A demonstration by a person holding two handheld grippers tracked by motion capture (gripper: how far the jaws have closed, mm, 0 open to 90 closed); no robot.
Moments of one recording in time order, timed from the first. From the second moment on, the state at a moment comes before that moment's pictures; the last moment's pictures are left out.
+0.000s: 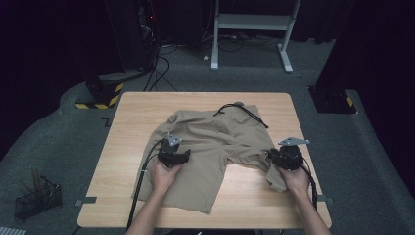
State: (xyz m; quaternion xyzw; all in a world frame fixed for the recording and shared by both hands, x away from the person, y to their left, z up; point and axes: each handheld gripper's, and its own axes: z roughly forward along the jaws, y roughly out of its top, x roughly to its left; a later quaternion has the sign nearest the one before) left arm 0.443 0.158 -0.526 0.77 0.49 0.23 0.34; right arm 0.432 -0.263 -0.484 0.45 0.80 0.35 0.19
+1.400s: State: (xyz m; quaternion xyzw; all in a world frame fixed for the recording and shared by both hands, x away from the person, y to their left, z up) left arm 0.442 0.158 -0.526 0.77 0.49 0.23 0.34; right arm 0.387 -0.285 -0.471 0.44 0.79 0.35 0.23
